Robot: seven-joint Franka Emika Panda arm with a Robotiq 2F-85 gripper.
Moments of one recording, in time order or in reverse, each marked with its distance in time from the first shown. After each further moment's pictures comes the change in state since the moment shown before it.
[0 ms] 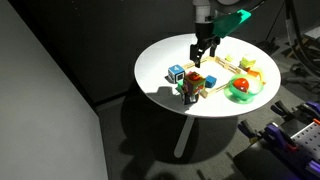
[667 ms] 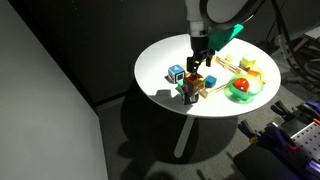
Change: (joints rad) arm 0.044 0.070 0.002 0.002 0.000 0.022 -0.006
